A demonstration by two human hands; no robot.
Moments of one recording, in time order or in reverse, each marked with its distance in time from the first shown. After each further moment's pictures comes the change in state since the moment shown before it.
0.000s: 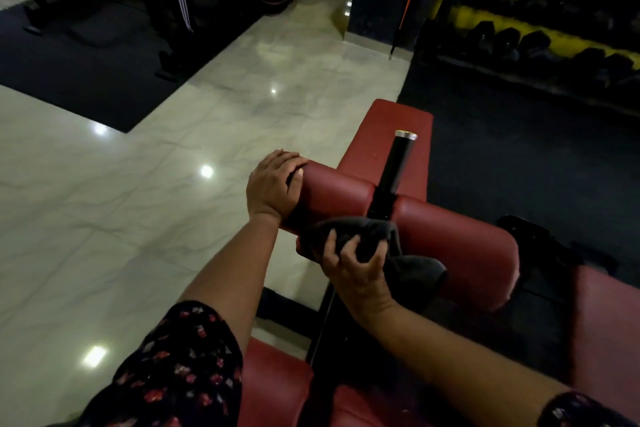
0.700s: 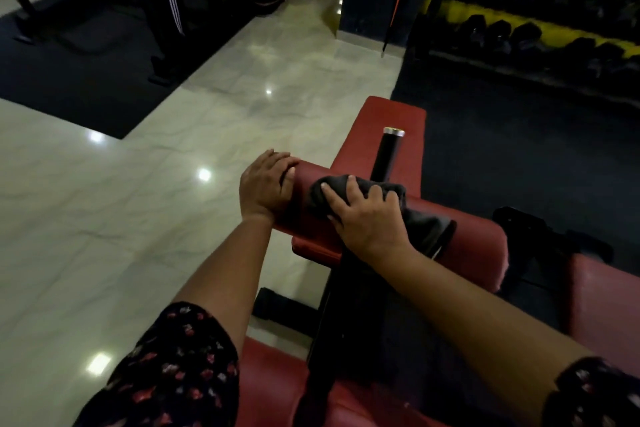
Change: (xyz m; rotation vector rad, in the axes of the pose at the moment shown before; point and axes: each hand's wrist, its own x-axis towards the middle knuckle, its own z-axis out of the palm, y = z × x) left_hand 0.004 -0.003 0.001 0.089 -0.052 0.035; right_hand 0.056 0.084 -0.023 0.338 -0.108 0.152
